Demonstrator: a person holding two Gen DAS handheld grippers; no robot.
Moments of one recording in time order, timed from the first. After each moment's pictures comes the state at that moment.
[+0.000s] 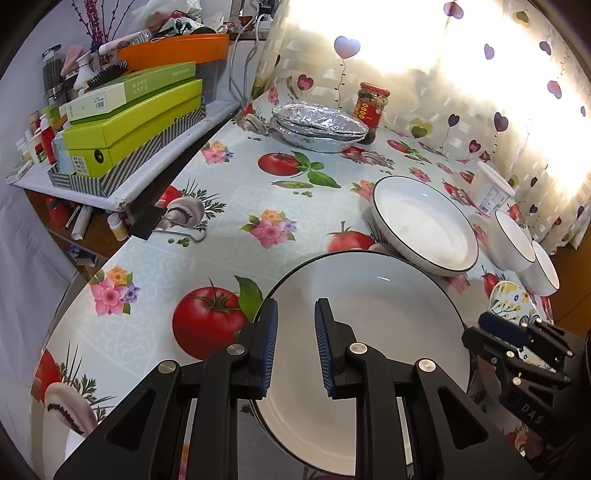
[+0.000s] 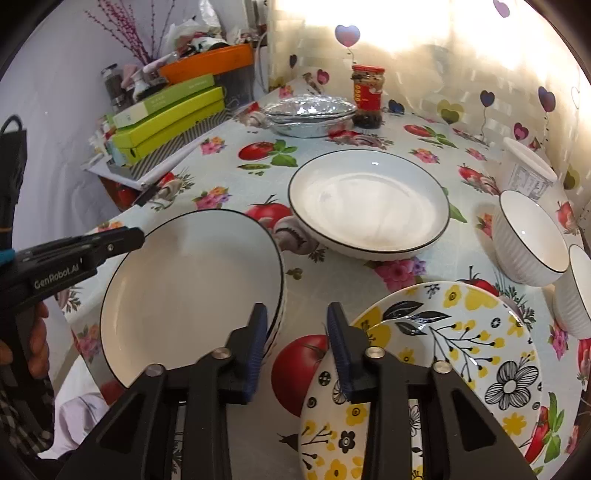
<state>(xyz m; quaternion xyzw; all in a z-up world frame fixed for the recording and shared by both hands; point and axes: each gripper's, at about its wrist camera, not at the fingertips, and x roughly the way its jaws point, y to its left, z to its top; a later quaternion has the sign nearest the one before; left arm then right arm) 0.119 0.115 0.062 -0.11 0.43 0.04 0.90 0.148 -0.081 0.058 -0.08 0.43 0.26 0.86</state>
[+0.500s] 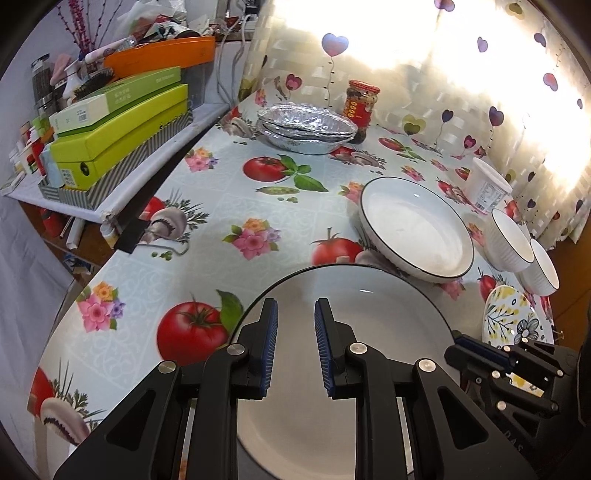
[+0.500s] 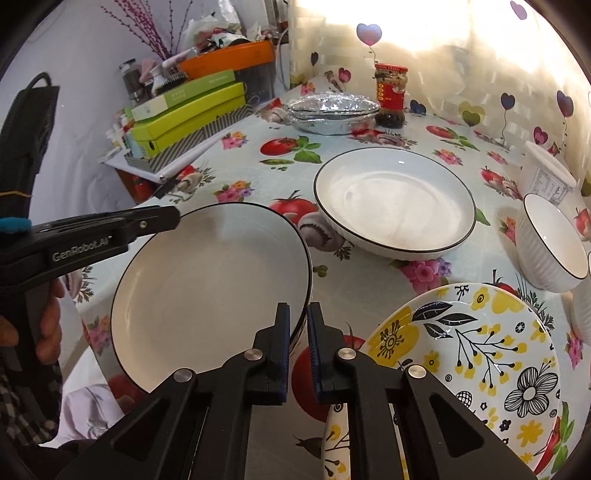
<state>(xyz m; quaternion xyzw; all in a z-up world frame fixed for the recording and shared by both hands) 0.138 0.100 0.065 -0.09 0.43 0.03 0.90 0.147 -0.074 0.052 -0.08 0.44 0.29 0.85</state>
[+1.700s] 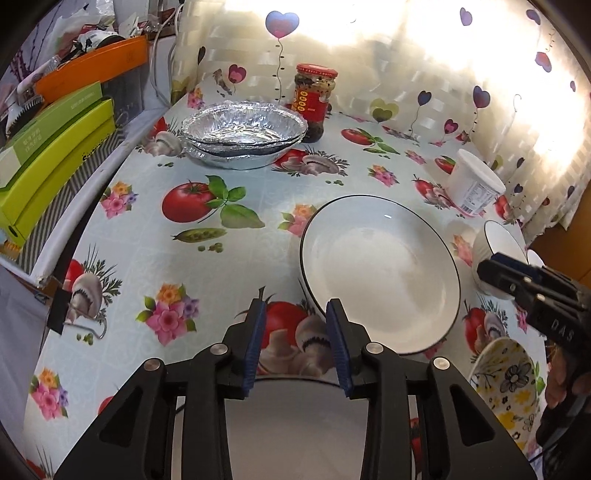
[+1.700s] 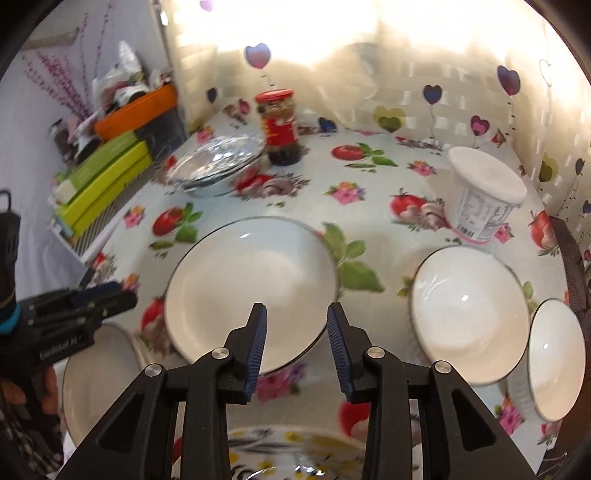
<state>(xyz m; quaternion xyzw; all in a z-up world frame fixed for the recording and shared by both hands) 0.241 0.059 0.066 -0.08 0.46 -0.03 0.88 0.287 -0.160 0.089 -0.03 0.43 0.19 0.88</state>
